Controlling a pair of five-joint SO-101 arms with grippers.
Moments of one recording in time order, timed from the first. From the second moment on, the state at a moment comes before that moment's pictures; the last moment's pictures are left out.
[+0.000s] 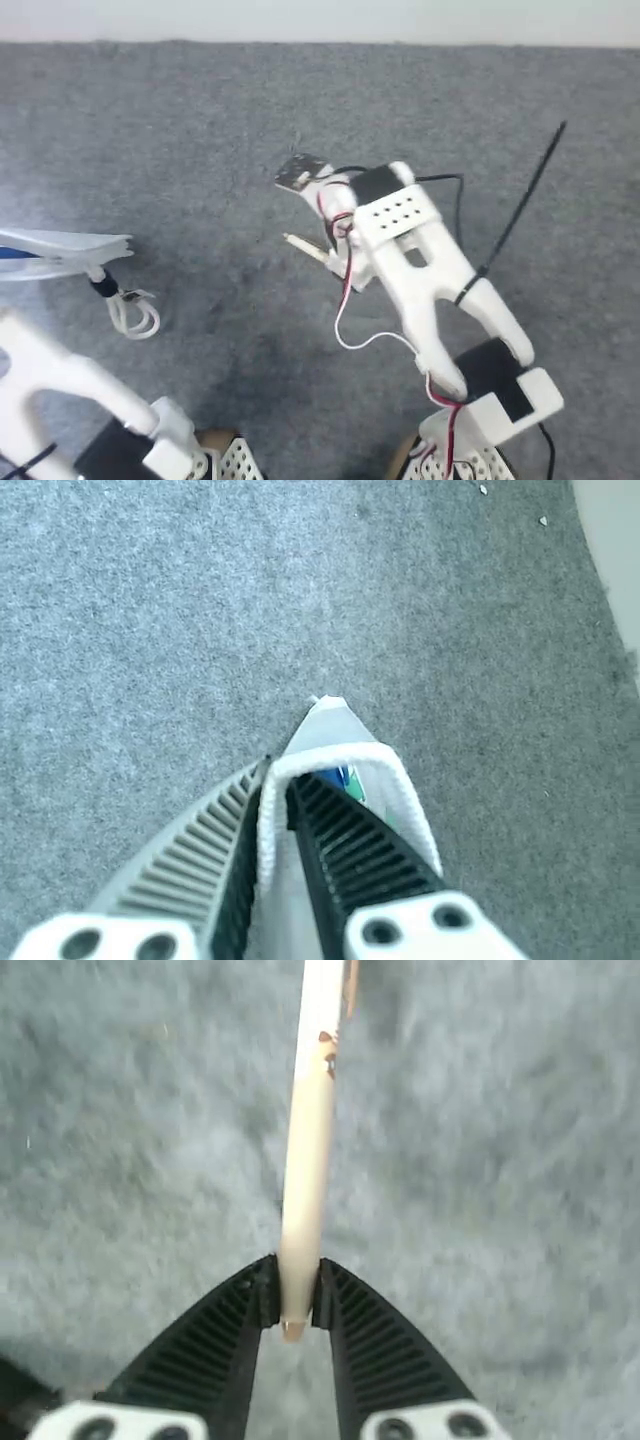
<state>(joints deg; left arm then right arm) -58.5 -22.4 9.1 76.5 32.8 -29.4 1.6 7.2 89.6 24.0</state>
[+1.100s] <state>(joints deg) -57.1 -22.4 9.1 76.5 32.8 -33.4 0.8 5.3 82.4 23.9</state>
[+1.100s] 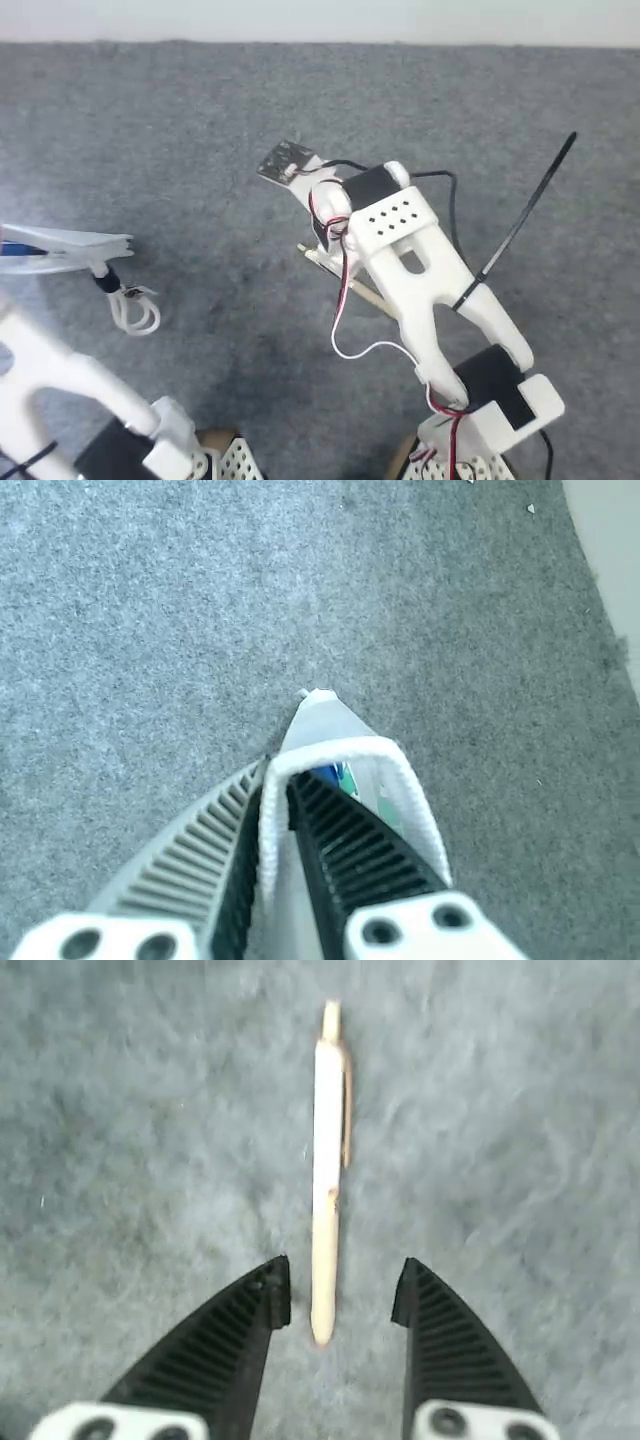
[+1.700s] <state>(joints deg) -57.1 -22.4 9.1 76.5 32.7 -40.4 16.4 5.4 70.8 24.0</state>
